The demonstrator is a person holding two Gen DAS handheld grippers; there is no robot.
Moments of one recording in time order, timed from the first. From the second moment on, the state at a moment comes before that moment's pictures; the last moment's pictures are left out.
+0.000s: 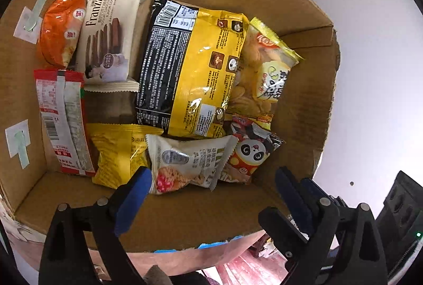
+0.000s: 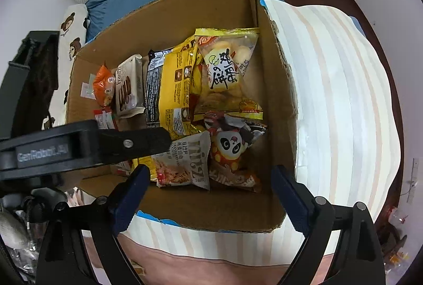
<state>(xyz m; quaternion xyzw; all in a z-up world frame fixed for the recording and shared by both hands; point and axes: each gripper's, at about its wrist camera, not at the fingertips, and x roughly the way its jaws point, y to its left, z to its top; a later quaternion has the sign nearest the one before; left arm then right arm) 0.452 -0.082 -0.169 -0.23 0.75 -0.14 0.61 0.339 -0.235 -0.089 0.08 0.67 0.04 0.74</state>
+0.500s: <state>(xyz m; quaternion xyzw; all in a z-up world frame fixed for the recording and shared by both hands) 0.411 -0.034 -0.096 -0.06 0.64 -0.05 0.76 0.314 -0.220 -0.073 0.04 0.63 0.03 0.77</state>
